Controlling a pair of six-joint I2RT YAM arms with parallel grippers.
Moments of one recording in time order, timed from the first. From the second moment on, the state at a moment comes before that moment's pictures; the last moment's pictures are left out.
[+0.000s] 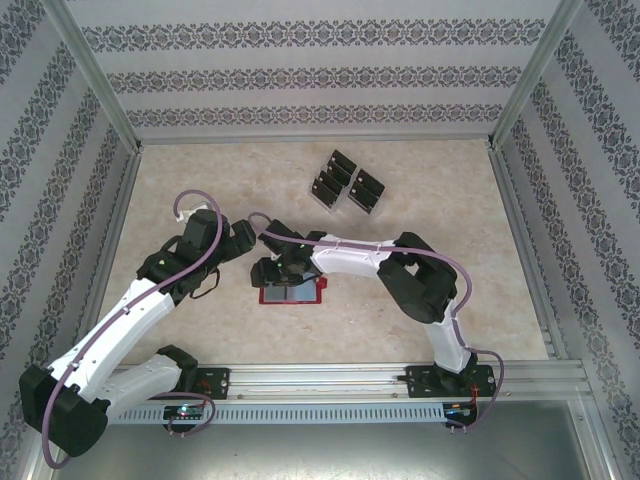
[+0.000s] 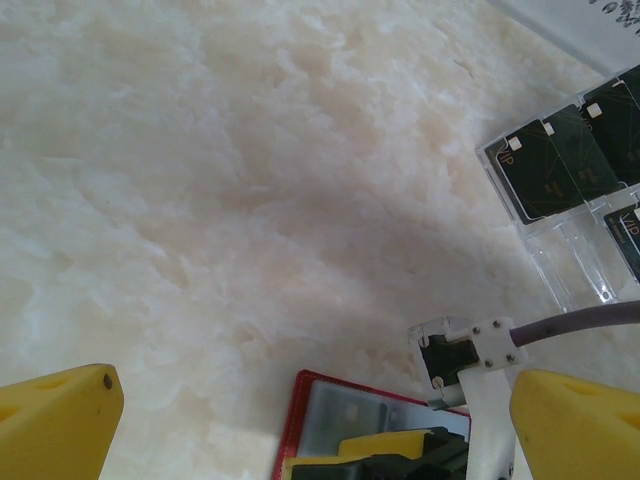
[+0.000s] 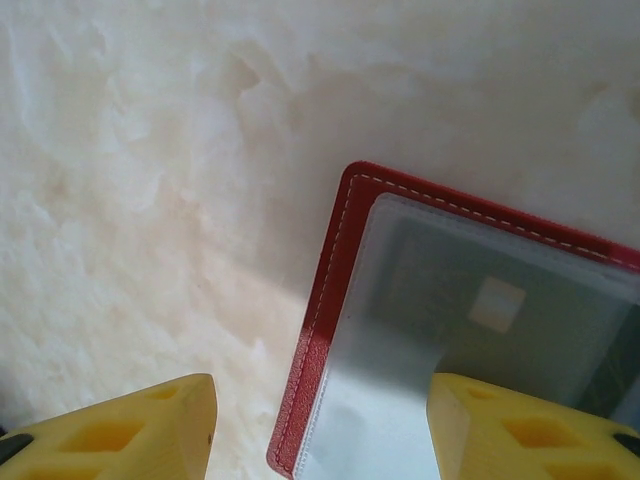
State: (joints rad) left arm -0.44 0.98 0.86 -0.65 -0.26 -0.79; right arm 0.95 2.07 1.43 -0.41 -0.27 0.81
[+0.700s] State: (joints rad) left arm -0.44 1.08 0.85 -0.65 -0.22 -0.77; right arm 0.54 1.72 1.42 -0.58 -0.24 0.54
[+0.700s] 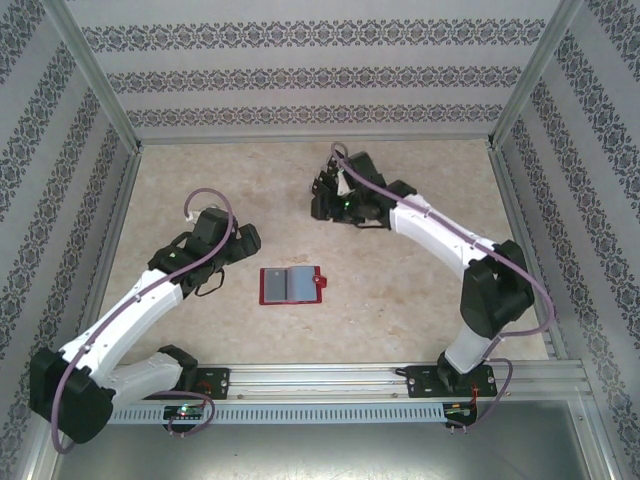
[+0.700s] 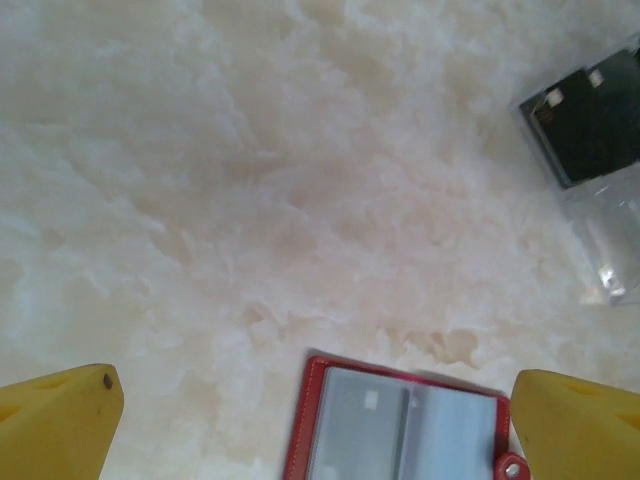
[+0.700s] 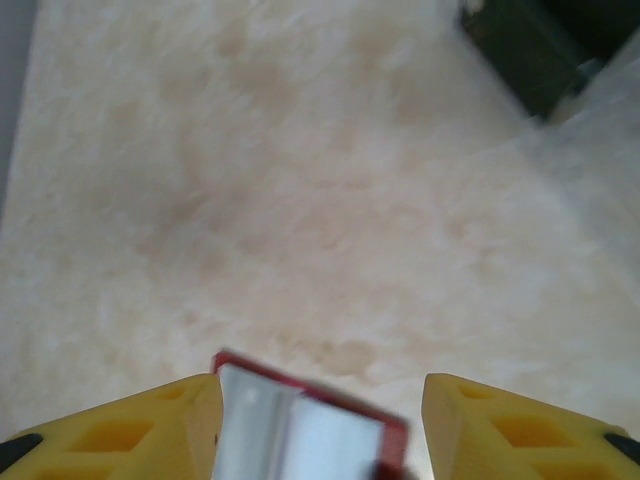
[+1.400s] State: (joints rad) left arm -0.44 1.37 0.83 -0.61 -0.11 -0.68; right arm 0.38 2.09 1.88 -0.83 0.01 0.15
